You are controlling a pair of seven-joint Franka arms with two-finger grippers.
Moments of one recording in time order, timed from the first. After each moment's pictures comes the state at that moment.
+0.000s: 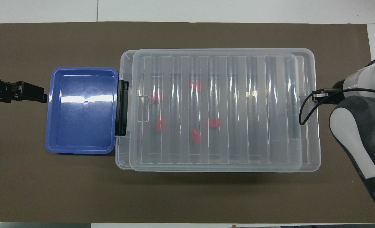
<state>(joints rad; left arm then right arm) -0.06 -0.03 -0.05 -1.60 -0.05 1.57 -0.02 0.24 0.02 -0.27 -1.99 0.01 2.03 0.06</state>
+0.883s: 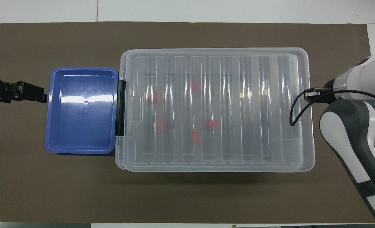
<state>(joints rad) -0.06 -0.03 -0.05 -1.60 -0.05 1.57 -0.02 0.24 0.02 -0.24 -1.99 0.00 2.04 0.10</state>
